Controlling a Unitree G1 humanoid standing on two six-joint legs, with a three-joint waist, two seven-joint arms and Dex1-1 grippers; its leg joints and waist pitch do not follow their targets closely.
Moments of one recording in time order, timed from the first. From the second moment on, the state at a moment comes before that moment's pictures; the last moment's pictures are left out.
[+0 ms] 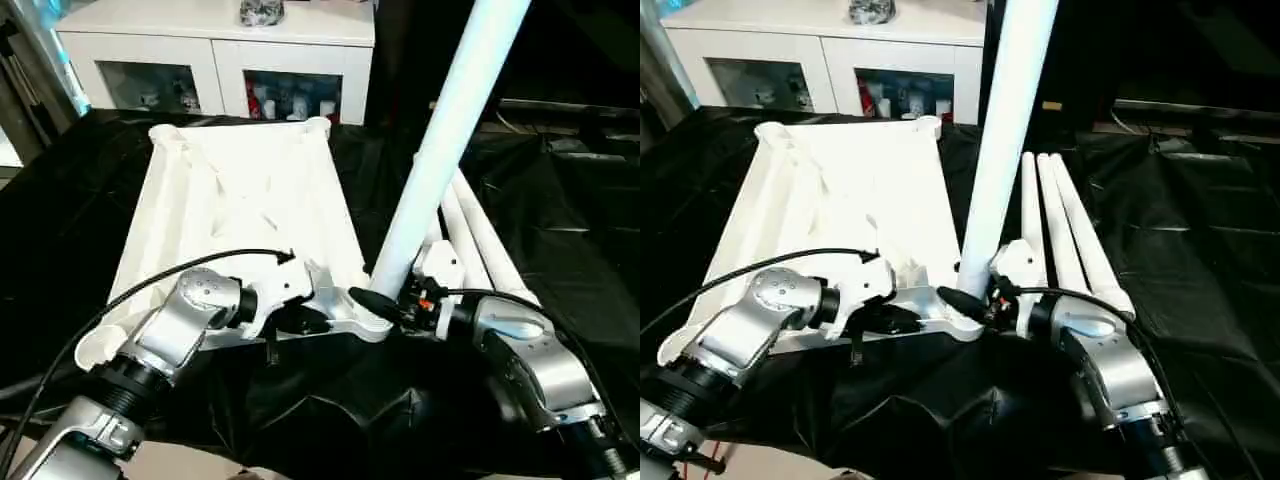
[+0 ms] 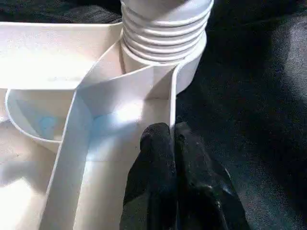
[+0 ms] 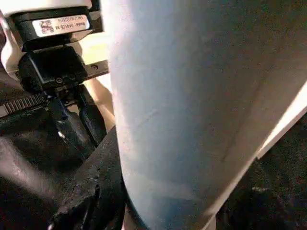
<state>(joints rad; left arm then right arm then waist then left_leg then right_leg) -0.49 0.43 -0.41 0.30 -0.02 0.27 -1.10 -0.26 -0.36 0.18 0.10 0.22 0.21 0.87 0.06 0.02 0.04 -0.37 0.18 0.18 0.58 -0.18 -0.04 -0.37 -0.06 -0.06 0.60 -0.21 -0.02</state>
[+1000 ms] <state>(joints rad) -0.49 0.47 -0.42 0.32 -0.02 0.23 -1.17 -0.47 -0.34 0.22 0.56 0.24 -0.07 1.21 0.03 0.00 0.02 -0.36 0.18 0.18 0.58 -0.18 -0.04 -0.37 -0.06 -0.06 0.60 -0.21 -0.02</state>
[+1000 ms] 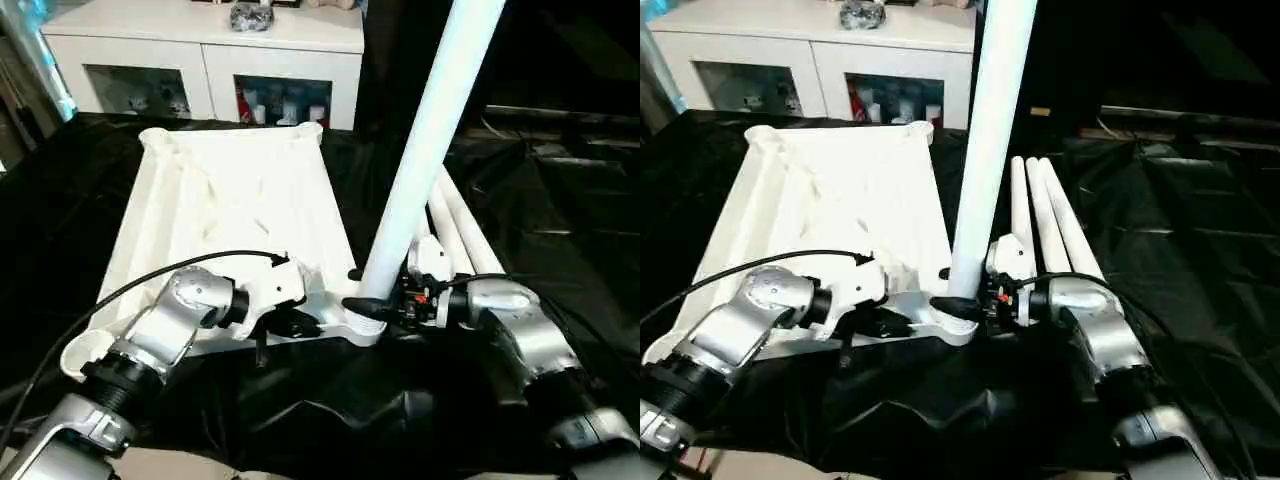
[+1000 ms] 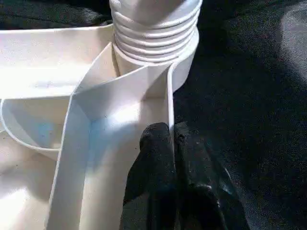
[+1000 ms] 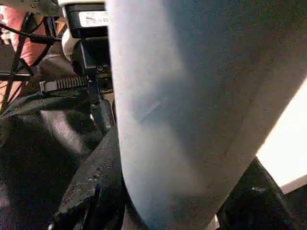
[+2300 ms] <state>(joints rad) -0.61 0.21 -0.29 0.37 0.04 0.67 -0.70 -0.74 -0.07 0.06 0.84 0.13 0.13 0.51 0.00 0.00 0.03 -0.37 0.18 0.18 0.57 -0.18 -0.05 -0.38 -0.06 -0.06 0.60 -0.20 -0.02</state>
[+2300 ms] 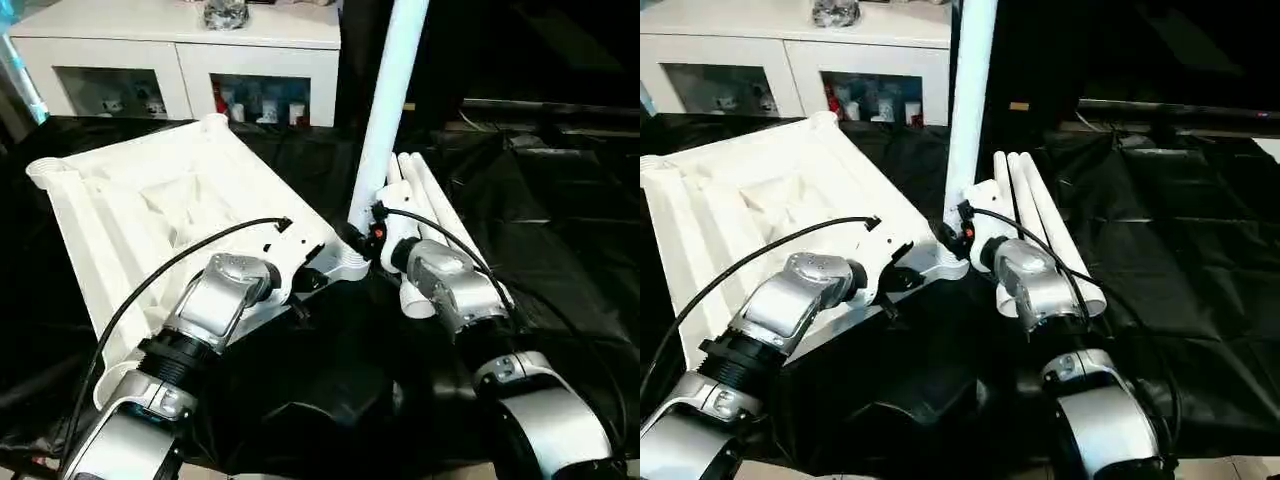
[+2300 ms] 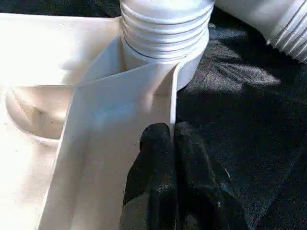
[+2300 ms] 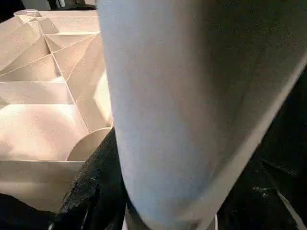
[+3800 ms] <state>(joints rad) -0.47 0.50 -0.35 0.28 -0.03 0.30 -1.19 -0.51 -0.25 0.20 0.44 0.17 0.19 1.13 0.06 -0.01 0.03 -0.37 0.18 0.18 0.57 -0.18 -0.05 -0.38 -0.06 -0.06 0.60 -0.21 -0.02</state>
